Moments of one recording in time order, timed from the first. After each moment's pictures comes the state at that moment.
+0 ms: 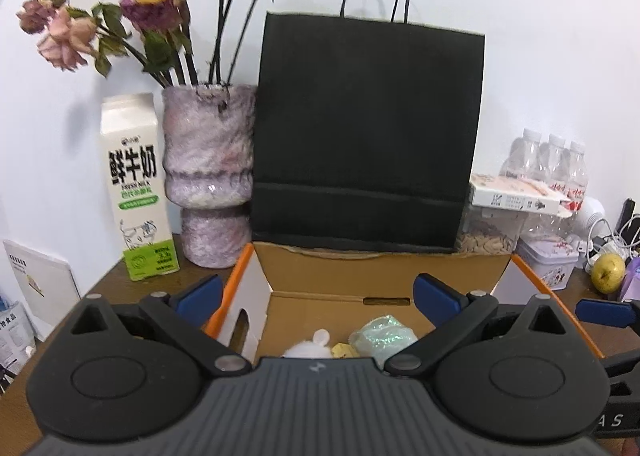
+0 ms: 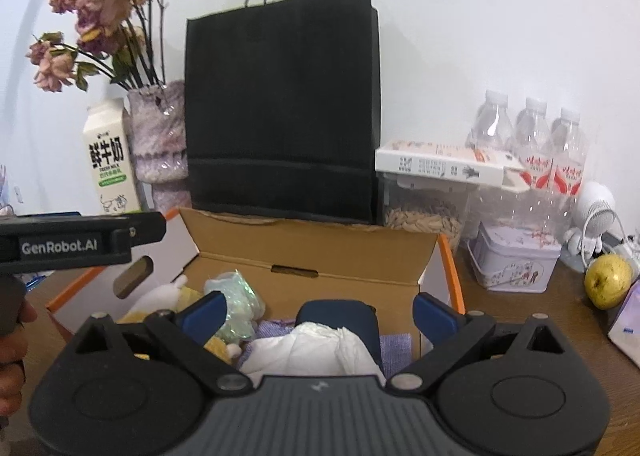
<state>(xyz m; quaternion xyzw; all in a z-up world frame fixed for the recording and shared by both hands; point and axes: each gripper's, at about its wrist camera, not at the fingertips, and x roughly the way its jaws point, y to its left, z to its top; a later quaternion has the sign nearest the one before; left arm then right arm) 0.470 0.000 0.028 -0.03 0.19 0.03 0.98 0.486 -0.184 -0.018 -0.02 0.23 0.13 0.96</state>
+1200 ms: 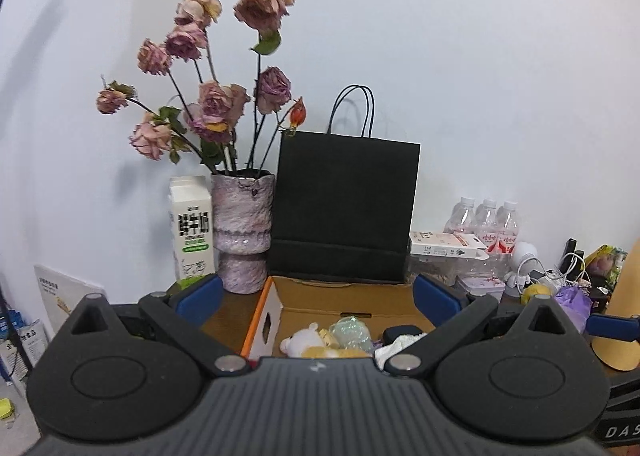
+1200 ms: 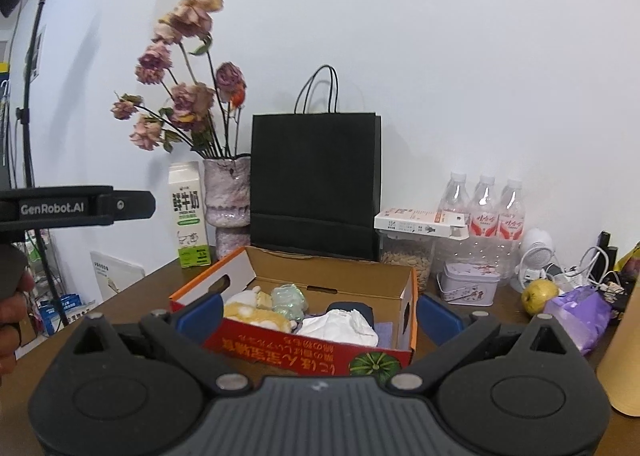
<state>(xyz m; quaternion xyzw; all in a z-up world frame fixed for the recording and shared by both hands) 0.273 -0.008 0.111 -0.03 0.12 0.03 0.99 0.283 -0.221 0.059 -0.02 0.16 0.14 0.98</state>
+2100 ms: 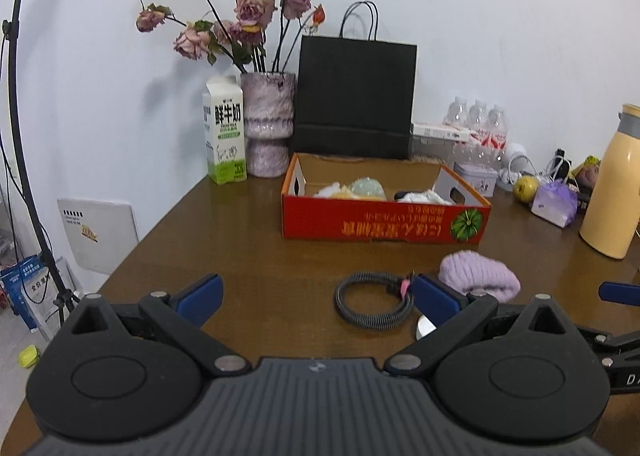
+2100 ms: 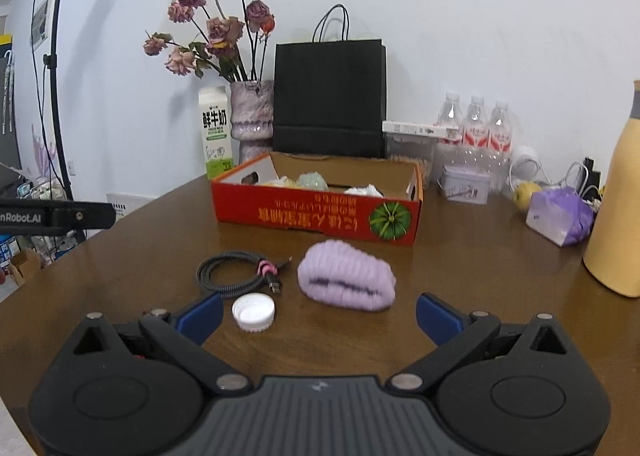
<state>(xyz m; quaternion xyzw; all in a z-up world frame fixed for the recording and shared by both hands) 0.150 0.009 0.032 -0.02 0.23 0.02 0.97 0.159 -0.223 -0.021 -0.02 0.23 0.14 0.96</state>
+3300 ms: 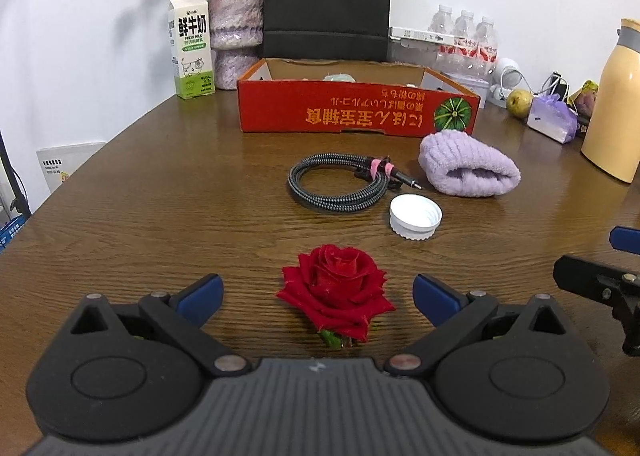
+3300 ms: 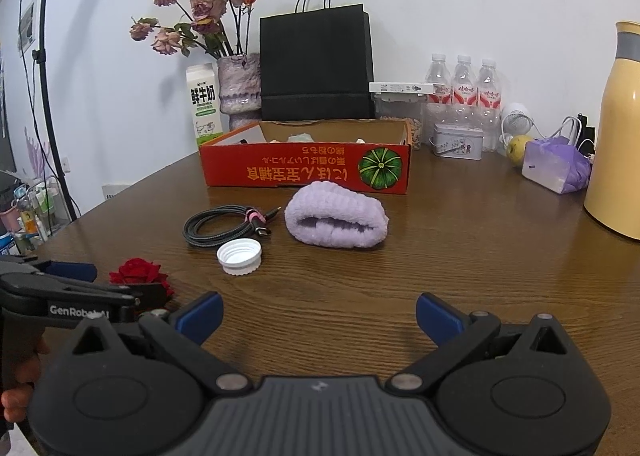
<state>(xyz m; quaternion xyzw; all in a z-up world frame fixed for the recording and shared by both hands) 0.167 -0.035 -0.055 -0.01 0.31 0.01 0.95 0.155 -0.232 -0.069 0.00 0.25 0.14 0.96</state>
